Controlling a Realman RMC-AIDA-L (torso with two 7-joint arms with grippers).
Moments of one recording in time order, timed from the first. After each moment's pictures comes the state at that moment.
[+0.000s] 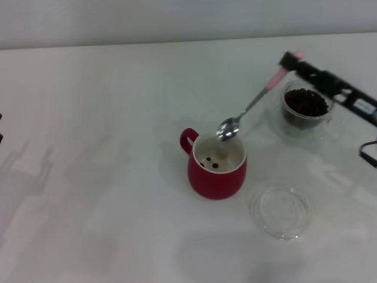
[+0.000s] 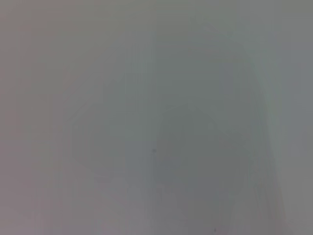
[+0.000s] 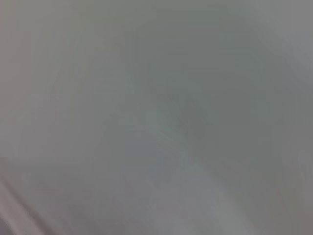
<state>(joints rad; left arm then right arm) -0.29 -2.08 -0.05 0.06 -1.32 -1.65 2.83 0.40 2.00 -0.75 -0.21 1.82 1.63 -1.70</state>
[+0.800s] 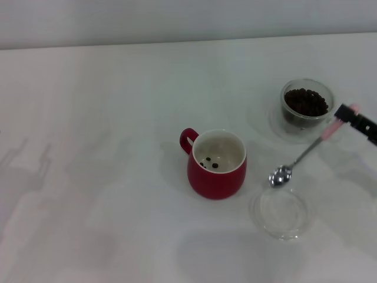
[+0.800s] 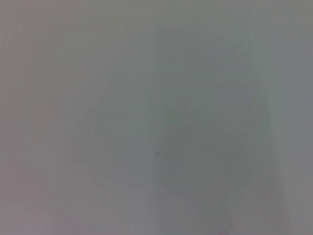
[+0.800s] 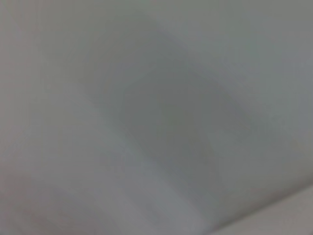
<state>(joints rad) -0.30 -2.08 -0.06 0.07 -1.33 -1.65 2.83 0.17 1.97 -0.76 -0.29 1.79 1.64 -1.64</state>
